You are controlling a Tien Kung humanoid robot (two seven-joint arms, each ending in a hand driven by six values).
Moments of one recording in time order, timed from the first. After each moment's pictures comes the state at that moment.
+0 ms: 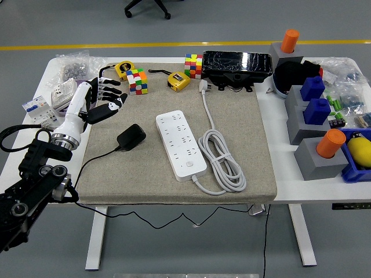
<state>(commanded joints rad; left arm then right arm) -0.38 0.27 -1.01 -1.20 1.18 0.34 -0.17 -0.03 -0.26 1.28 0.38 -0.81 0.01 -0.15</state>
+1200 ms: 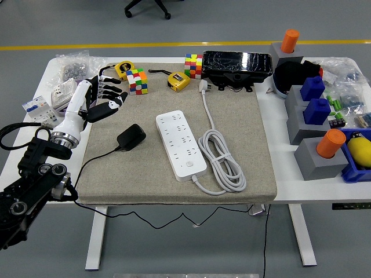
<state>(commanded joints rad) -0.39 0.28 -1.00 -1.20 1.18 0.34 -0.17 -0.02 -0.26 1.28 0.38 -0.81 0.01 -0.15</state>
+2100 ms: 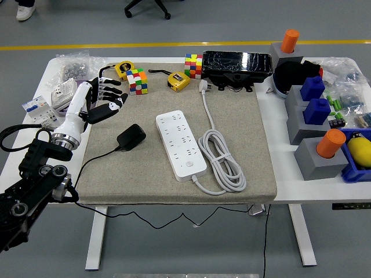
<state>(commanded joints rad) -0.38 0.27 -1.01 -1.20 1.18 0.34 -0.17 -0.03 -0.26 1.28 0.38 -0.81 0.01 -0.15</state>
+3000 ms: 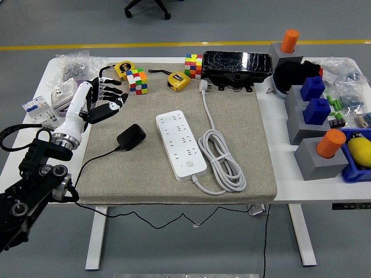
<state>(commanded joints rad) -0.39 0.27 -1.01 -1.20 1.18 0.34 -0.17 -0.03 -0.26 1.28 0.37 -0.81 0.01 -0.15</state>
